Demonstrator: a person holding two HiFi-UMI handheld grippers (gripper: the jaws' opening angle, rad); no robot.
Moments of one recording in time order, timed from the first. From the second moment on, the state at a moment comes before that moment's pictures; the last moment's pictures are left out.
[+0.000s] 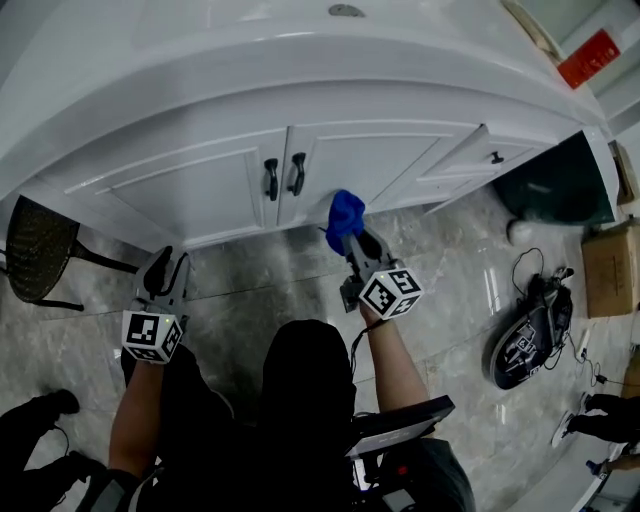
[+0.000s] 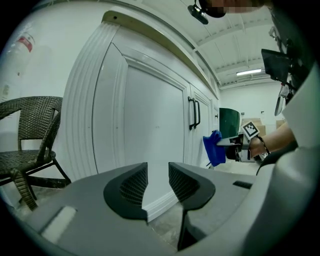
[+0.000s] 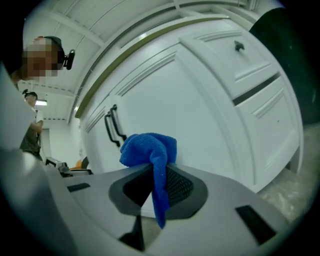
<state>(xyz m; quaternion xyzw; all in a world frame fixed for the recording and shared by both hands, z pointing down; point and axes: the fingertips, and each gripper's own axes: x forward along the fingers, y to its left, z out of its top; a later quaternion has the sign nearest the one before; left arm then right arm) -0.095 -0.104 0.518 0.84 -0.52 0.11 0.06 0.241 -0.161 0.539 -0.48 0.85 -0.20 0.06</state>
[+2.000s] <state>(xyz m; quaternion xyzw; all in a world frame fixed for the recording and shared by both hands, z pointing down) -0.112 -0.086 0.529 0.84 -0.53 0.12 0.08 0.140 -0.153 0.647 -0.38 0.89 -0.25 -0.02</state>
